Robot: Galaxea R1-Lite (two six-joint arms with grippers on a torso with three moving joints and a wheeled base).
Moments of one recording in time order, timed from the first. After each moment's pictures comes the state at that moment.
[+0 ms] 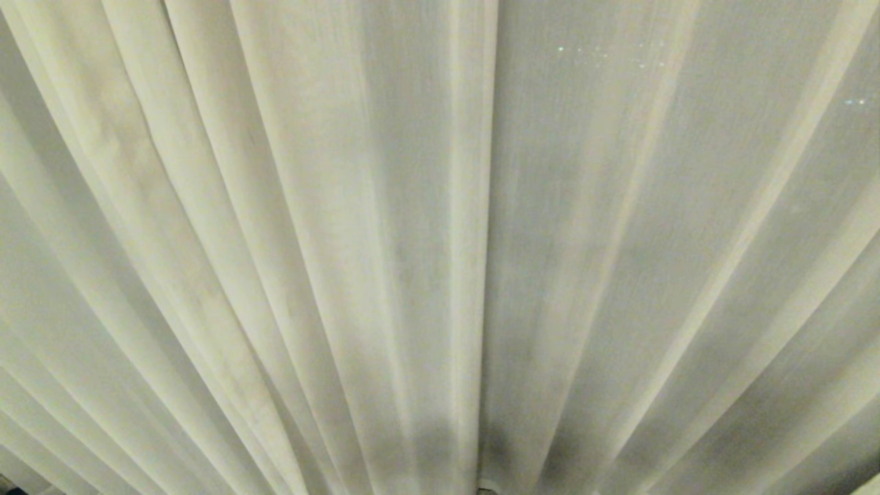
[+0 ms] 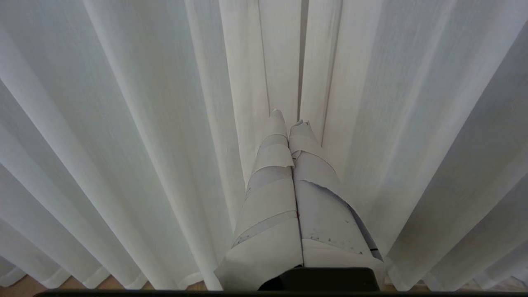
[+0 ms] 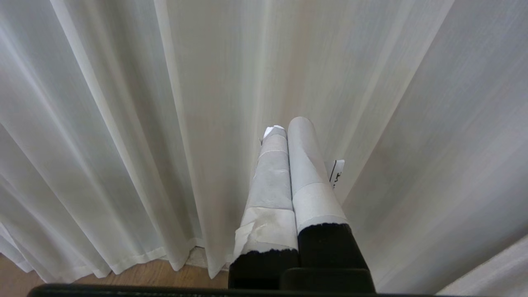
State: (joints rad) left arm 0.00 0.00 0.00 0.00 0.00 0.03; right arm 0.00 0.00 0.00 0.01 0.05 -0.09
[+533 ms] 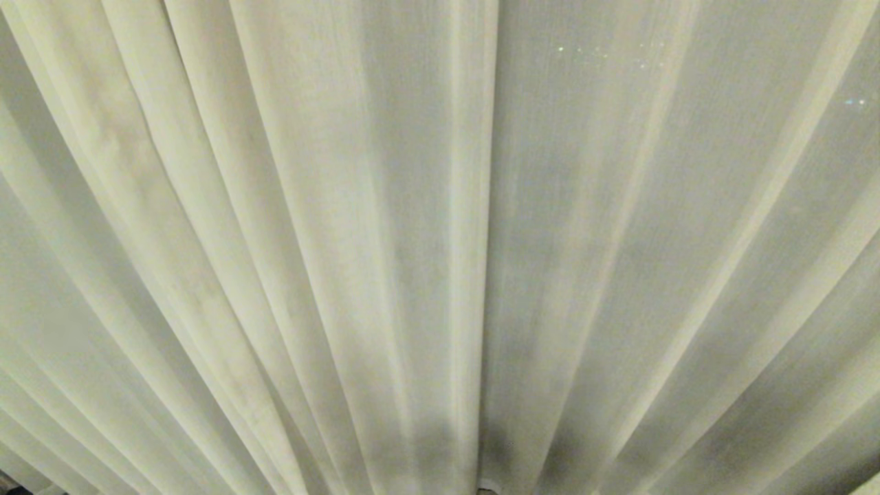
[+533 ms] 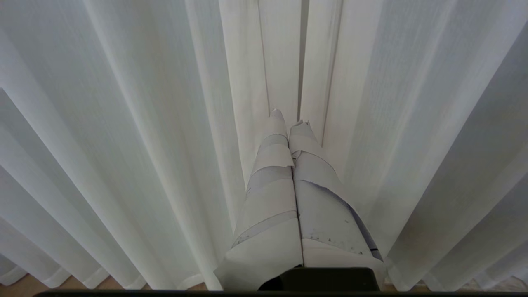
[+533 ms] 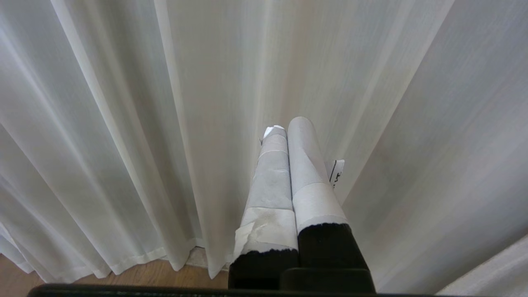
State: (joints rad) left arm 0.00 0.00 0.00 0.00 0.00 0.03; right arm 0.00 0.00 0.00 0.01 0.05 -0.09
